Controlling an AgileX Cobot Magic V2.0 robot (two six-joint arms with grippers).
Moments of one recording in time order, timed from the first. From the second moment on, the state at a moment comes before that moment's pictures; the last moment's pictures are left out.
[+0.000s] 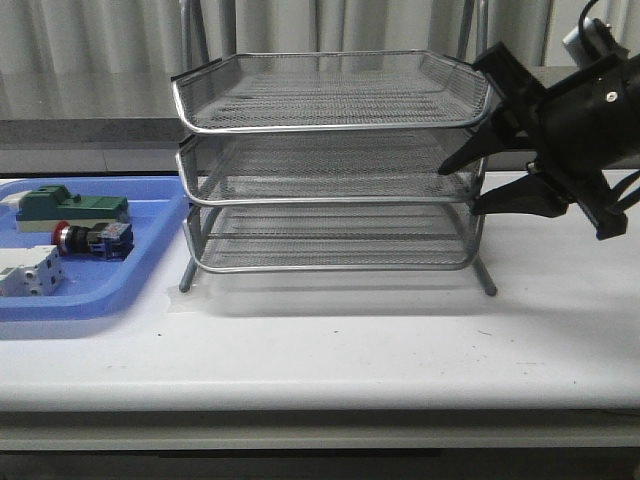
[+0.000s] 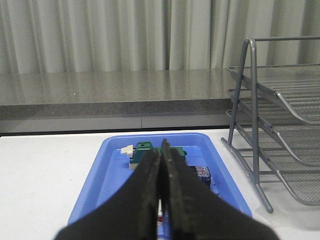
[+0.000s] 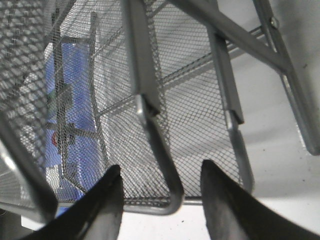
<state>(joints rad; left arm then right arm) -0.04 -0.01 0.00 0.08 0.01 -0.08 0.09 1.69 -0.86 1.65 0.51 -0.88</state>
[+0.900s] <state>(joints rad) -0.04 -0.01 0.00 0.08 0.01 -0.08 0.11 1.73 -0.81 1.68 0.55 -0.89</state>
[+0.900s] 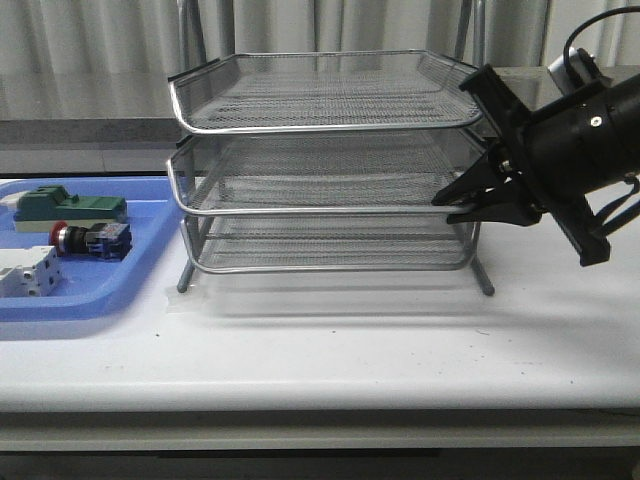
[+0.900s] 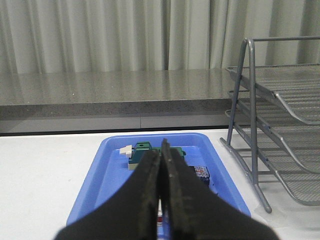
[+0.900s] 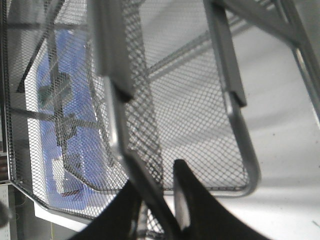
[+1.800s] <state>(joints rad) -0.04 -0.01 0.00 0.08 0.01 -0.08 0.18 1.32 -0.45 1.60 0.44 -0.94</state>
